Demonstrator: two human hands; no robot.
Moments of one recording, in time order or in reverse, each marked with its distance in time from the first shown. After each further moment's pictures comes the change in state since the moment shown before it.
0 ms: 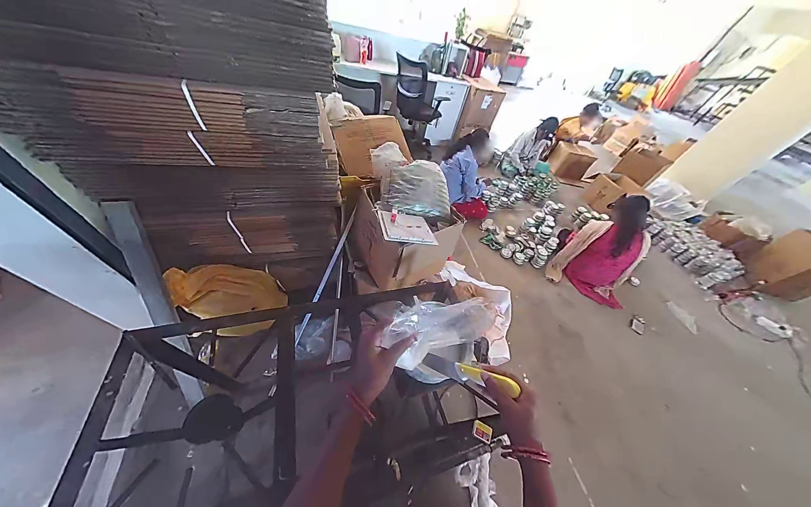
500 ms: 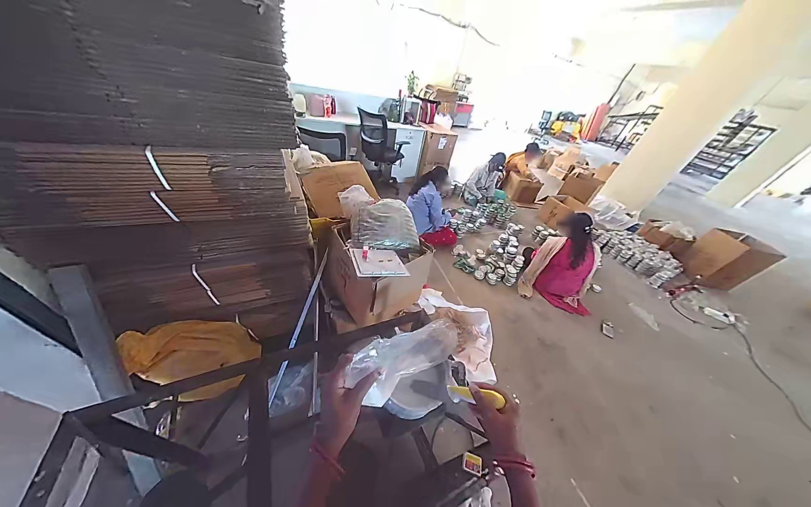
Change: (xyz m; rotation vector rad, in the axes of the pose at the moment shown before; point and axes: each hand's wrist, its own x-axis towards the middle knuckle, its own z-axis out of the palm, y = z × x) left_hand 0.005 0.024 -0.006 -0.060 0.048 0.025; right_hand 0.014 -0.003 -0.003 0.034 0.155 0.071
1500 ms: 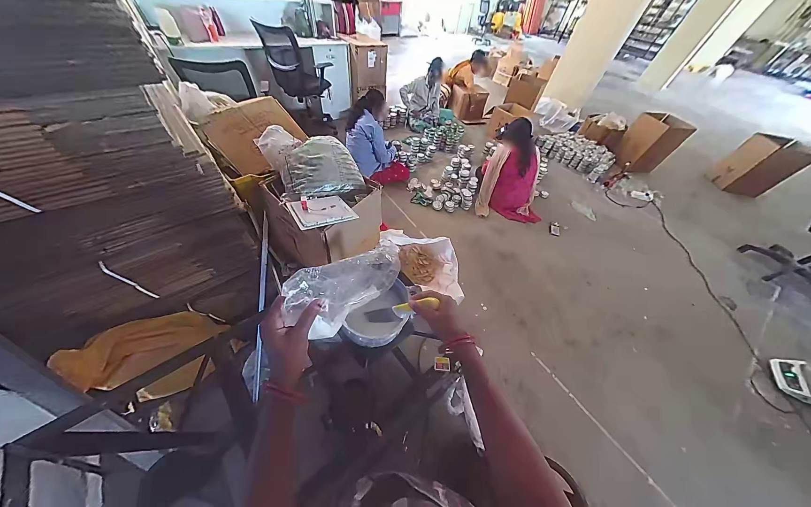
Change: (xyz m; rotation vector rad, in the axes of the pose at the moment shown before) left_hand 0.011 0.003 0.000 0.144 -0.059 0.012; right_hand 0.023 -0.012 0.000 -0.171 -0.248 0.008
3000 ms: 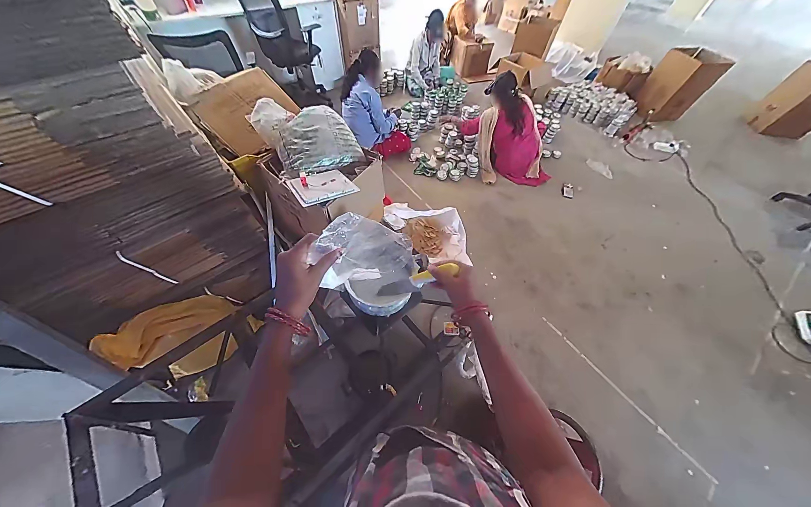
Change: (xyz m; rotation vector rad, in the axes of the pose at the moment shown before) left_hand 0.047 0.010 -0.001 0.432 -0.410 0.173; right_hand -0.016 0.025 0.004 0.179 0.186 0.080
